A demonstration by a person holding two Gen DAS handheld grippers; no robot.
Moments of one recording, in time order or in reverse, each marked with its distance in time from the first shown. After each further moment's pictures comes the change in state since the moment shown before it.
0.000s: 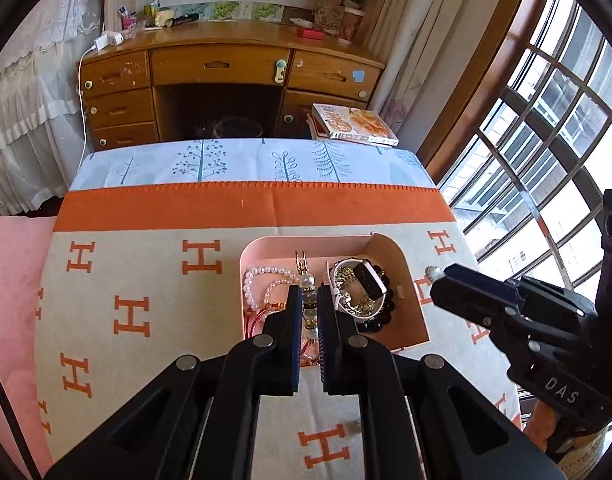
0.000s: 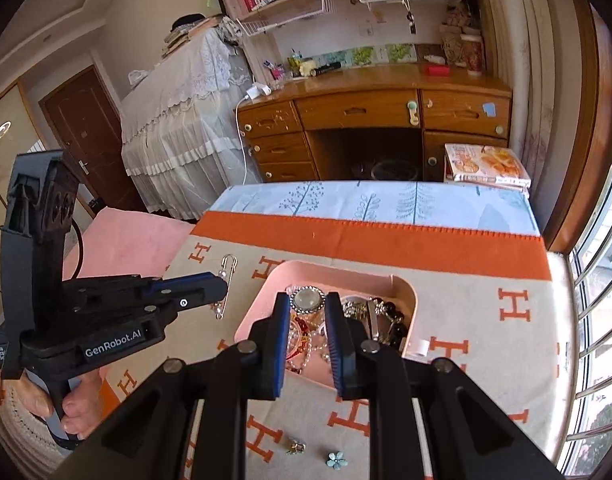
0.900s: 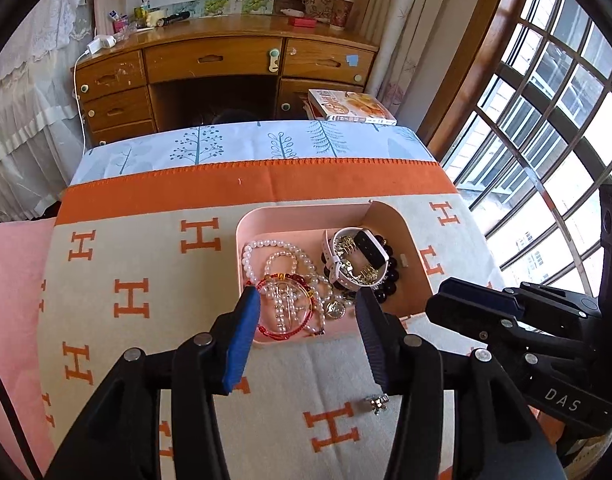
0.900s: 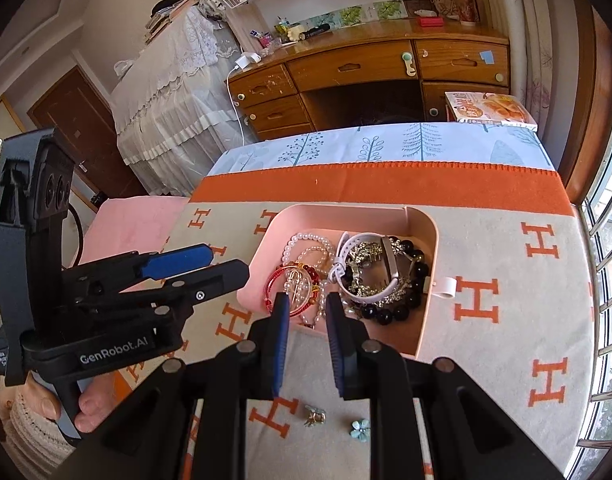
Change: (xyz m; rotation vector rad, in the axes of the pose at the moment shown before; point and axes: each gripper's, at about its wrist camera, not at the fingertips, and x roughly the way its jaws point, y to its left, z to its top) left arm -0.008 -0.013 -0.027 0.067 0.011 0.028; right arm -0.004 0.001 -0.038 0.058 0.059 0.019
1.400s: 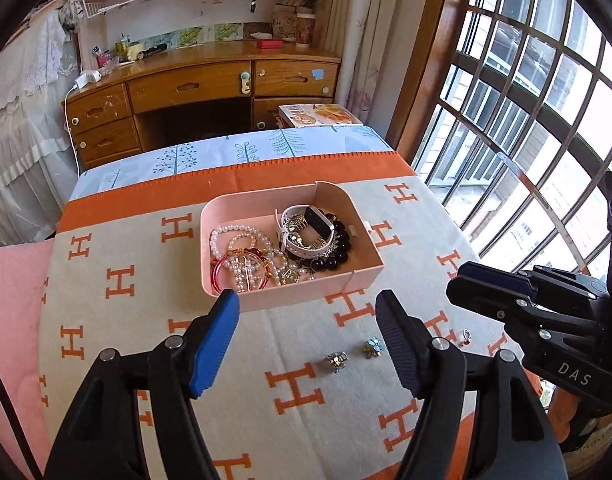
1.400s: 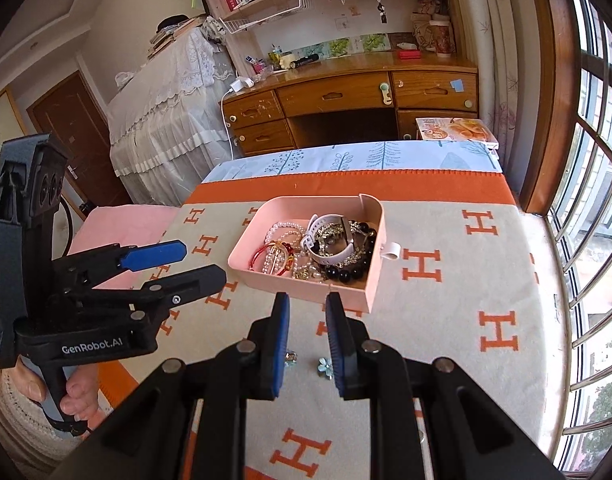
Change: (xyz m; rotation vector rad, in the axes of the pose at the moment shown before) left arm -0.036 -0.050 -0.054 0.097 -0.085 -0.008; right arm -0.060 -0.004 -0.057 -0.027 -0.121 -0.092
